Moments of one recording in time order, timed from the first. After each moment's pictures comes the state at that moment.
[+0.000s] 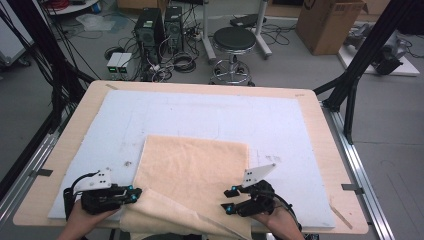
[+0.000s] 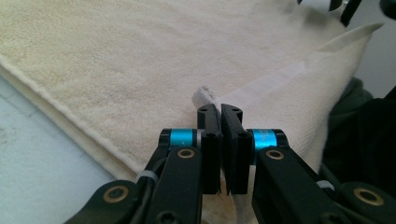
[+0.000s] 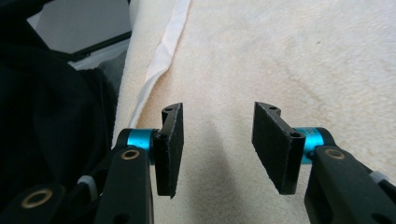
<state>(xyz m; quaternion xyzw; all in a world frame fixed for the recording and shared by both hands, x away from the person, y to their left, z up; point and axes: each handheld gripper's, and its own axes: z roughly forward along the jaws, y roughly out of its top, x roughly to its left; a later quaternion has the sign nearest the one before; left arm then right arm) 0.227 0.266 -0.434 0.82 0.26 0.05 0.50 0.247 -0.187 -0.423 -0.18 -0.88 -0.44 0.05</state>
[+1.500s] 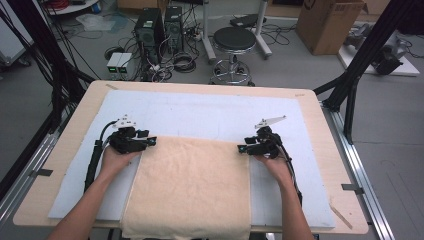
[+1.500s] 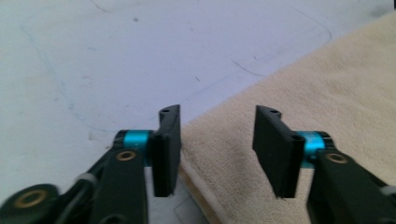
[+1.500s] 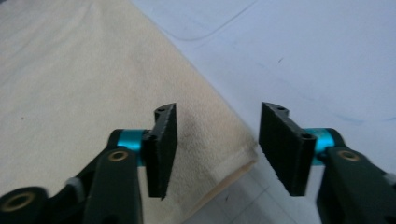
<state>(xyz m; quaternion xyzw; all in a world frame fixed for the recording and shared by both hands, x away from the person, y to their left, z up) 0.390 0.236 -0.435 0.79 0.38 0.15 0.45 0.399 -0.232 -0.431 -0.36 -0.84 -0.41 -0.05</state>
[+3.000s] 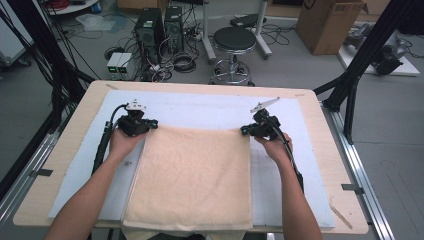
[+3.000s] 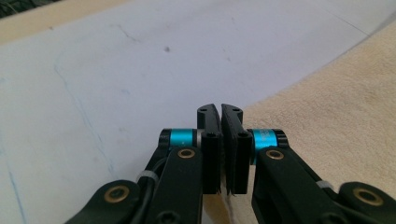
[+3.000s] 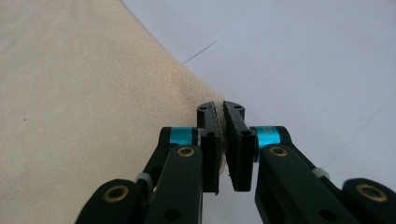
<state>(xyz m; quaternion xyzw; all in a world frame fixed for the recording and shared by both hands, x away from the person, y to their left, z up) 0.441 0.218 -0.411 0.81 0.40 0.18 0.40 0.438 -0.223 -0.395 -0.33 -0.87 -0.36 -0.09</state>
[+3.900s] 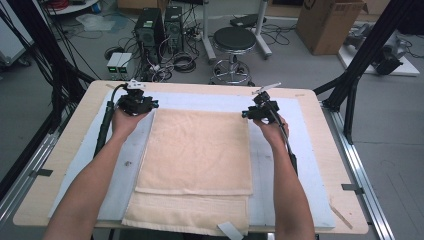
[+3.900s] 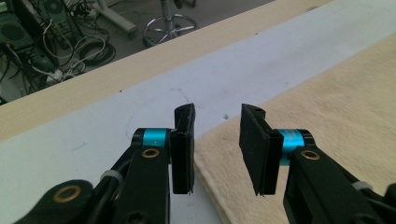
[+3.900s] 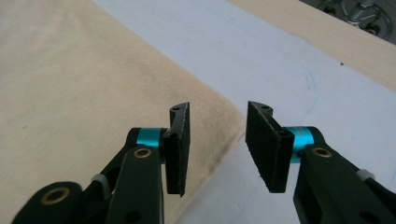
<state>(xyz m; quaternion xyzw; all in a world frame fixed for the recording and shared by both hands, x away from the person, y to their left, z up) 0.481 0.224 -0.385 0.78 0.41 0.24 0.41 0.492 -0.227 -0.389 -0.40 -0.83 -0.35 -0.15</state>
